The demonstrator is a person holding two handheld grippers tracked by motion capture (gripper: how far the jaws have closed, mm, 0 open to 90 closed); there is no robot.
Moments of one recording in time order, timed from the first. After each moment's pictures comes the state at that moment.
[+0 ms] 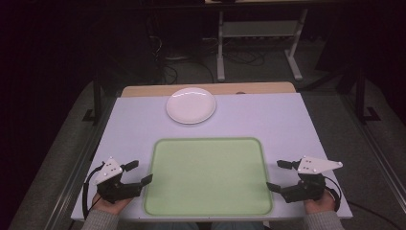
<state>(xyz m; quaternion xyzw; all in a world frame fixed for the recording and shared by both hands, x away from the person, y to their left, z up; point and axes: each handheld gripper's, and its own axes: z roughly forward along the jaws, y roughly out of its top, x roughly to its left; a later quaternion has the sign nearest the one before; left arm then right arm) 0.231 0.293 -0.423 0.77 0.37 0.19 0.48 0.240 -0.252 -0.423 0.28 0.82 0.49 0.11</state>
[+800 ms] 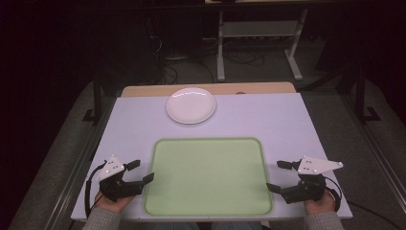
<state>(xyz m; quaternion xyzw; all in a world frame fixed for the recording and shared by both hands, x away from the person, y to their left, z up) 0.237 0.289 -0.425 0.77 0.39 0.17 0.48 0.238 -0.252 -0.421 0.28 0.82 0.49 0.11</state>
